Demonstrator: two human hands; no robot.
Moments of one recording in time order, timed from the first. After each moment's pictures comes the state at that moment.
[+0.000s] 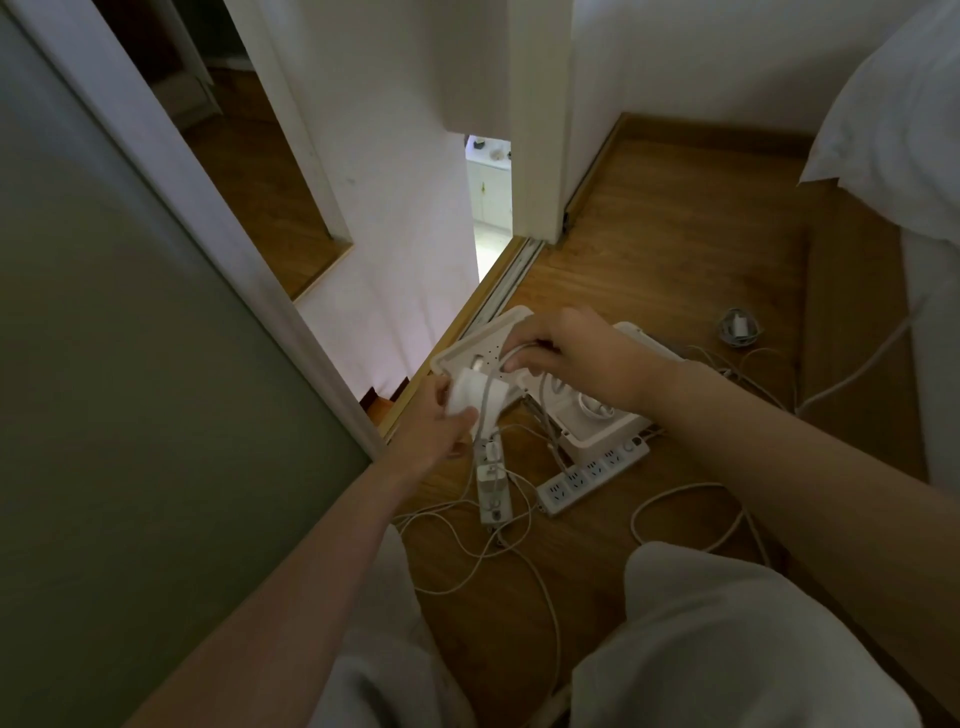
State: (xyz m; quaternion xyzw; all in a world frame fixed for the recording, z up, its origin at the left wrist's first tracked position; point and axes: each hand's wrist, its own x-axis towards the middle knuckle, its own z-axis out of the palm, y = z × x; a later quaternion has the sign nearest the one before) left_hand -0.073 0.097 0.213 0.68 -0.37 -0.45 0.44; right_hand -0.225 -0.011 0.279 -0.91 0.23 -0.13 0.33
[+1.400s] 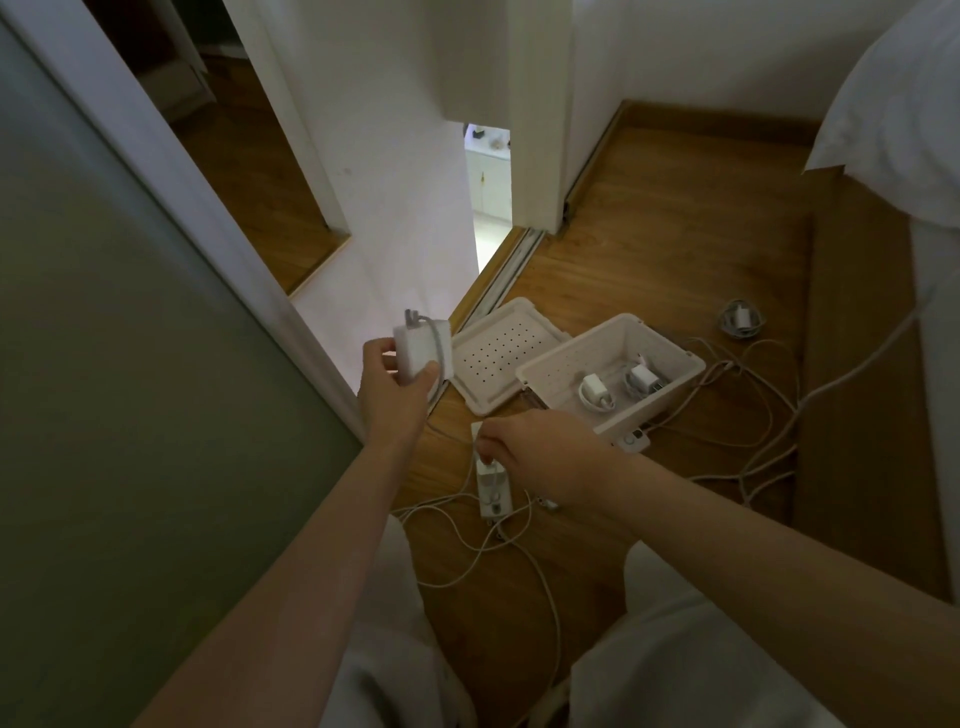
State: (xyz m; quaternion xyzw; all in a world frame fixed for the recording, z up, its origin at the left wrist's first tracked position) left_hand -0.056 0.079 0.202 0.77 -0.28 -0.24 0.53; right_hand -0.213 0.041 0.215 -0.94 0.26 0.02 0.22
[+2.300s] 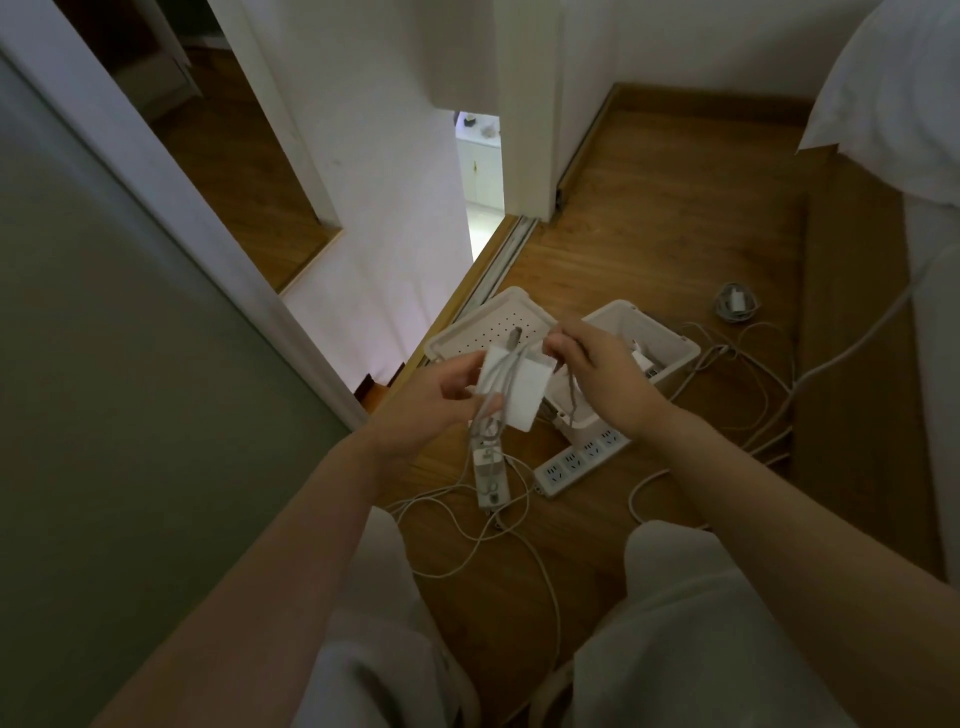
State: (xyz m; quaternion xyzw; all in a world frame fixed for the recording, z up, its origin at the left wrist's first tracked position) left_hand -0.071 0.091 0.228 0.58 -0.51 -0.51 0.37; right_hand -0.247 -0.011 0.203 -0.78 0.37 -0.28 0.43
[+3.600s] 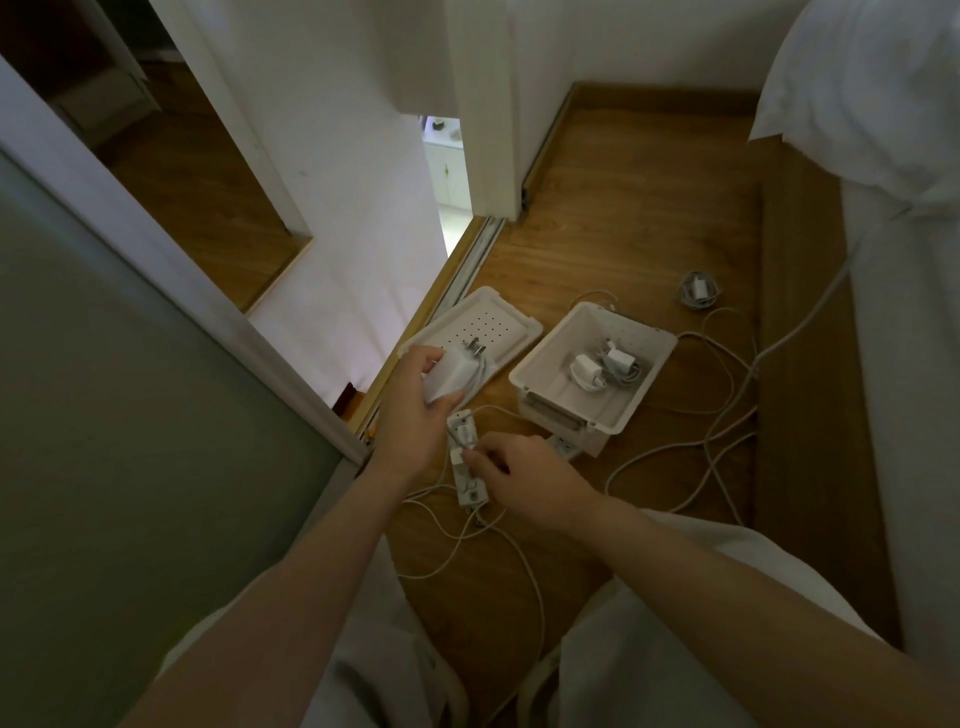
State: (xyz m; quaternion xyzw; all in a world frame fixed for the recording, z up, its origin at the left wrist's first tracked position) left_hand -0.096 0.081 0.185 0.71 -0.52 -0.22 0.41; right_hand -0.246 0.071 0.178 -0.82 0.38 -0.11 0.42
